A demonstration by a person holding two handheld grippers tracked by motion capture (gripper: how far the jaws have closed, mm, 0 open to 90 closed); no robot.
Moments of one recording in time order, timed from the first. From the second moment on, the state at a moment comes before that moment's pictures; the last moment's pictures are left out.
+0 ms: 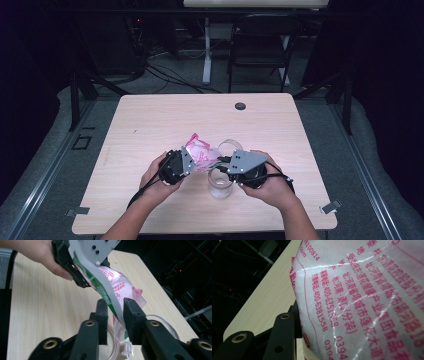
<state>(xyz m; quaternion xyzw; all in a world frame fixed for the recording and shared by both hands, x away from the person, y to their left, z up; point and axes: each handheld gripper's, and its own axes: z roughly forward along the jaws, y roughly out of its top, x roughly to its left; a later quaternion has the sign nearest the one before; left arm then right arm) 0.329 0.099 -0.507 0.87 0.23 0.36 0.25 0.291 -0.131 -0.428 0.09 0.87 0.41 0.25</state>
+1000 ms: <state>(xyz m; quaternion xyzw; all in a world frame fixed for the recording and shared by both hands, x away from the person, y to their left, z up) 0.314 0.094 -0.517 0.84 0.21 0.42 0.26 0.292 -0.135 -0.429 0.17 0.86 0.45 0.18</state>
